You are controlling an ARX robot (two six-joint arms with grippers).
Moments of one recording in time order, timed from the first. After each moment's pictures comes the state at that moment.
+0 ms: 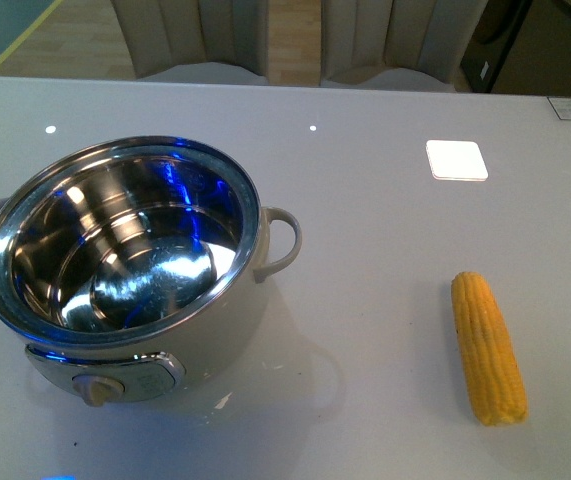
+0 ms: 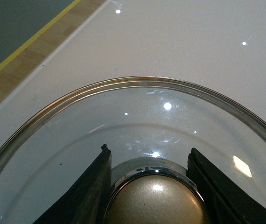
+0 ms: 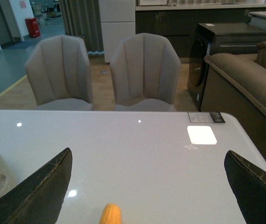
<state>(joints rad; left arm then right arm) 0.53 2.49 0.82 1.20 0.12 0.10 0.00 0.01 0.02 0.00 0.00 0.00</state>
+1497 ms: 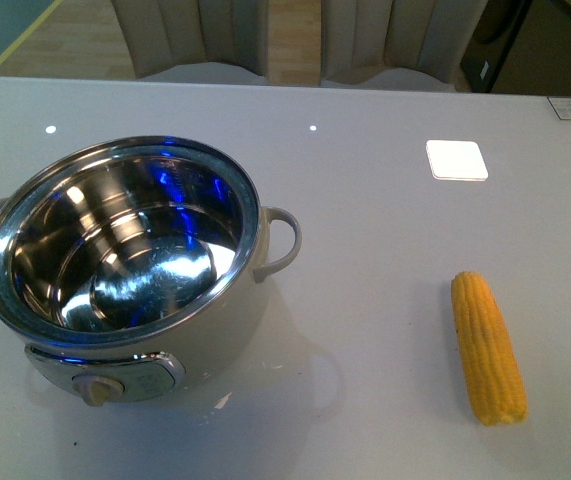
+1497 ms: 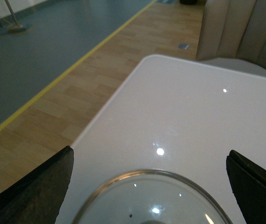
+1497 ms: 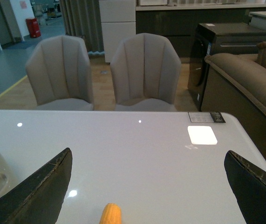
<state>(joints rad) 0.60 2.02 0.61 1.18 0.25 0.10 0.00 0.01 0.02 0.00 0.00 0.00</state>
